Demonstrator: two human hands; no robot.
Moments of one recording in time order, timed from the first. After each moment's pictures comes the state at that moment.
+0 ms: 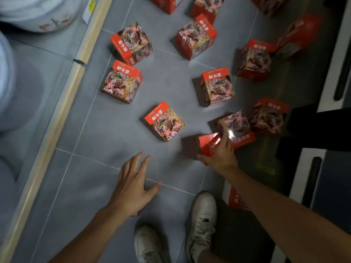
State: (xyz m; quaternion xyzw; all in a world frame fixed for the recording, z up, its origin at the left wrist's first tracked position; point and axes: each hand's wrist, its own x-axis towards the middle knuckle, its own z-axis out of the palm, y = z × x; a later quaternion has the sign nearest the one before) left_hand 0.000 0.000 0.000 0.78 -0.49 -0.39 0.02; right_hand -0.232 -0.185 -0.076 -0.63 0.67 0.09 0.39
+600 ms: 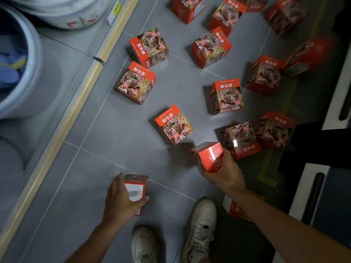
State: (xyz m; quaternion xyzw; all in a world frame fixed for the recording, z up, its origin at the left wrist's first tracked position) left_hand 0.010 0.080 -0.042 0.88 -0.22 -0.42 0.06; right_hand -0.228 -0.155 -0.035 -0.63 0.65 0.12 0.40
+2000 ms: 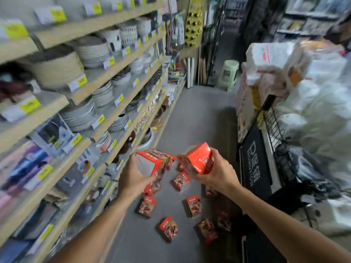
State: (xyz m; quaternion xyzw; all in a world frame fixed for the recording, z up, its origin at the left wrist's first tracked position) left_hand 0.087 -0.107 0.699 0.81 -0.40 -0.19 0.39; right_hand -0.169 -0.220 0.731 -0.78 0.55 -0.17 0.24
